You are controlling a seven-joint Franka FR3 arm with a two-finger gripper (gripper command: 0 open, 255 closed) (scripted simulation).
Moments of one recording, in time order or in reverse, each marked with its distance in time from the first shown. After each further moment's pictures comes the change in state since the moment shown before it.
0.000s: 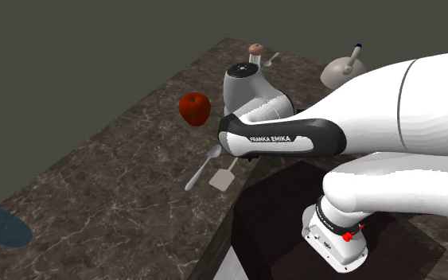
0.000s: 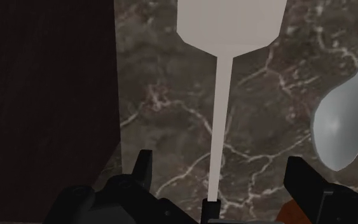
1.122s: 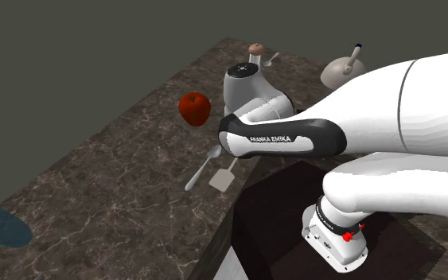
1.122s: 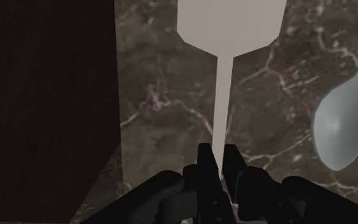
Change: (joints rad) arm 0.001 -0.002 -0.001 -0.001 0.001 0.000 0.000
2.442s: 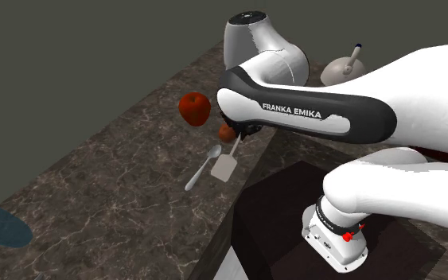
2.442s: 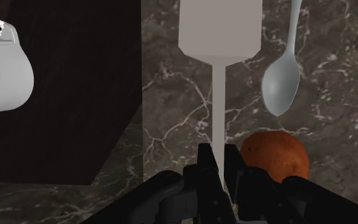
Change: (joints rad) arm 0.013 -0.152 -0.141 0.166 -0.070 -0.319 -0.014
